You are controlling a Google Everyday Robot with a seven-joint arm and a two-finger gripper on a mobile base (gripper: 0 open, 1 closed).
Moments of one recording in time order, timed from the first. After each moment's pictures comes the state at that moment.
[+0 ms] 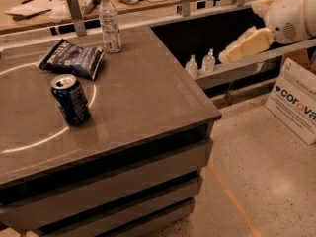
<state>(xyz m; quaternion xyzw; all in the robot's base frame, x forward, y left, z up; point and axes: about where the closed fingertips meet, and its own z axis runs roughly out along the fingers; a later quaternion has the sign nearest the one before) 0.618 -0.192 1.009 -0.46 0.73 0.10 0.49</state>
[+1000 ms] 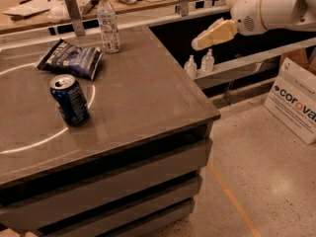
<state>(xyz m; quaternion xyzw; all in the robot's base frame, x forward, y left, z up) 0.694 -0.143 1.003 -0.44 0.71 0.12 0.53</state>
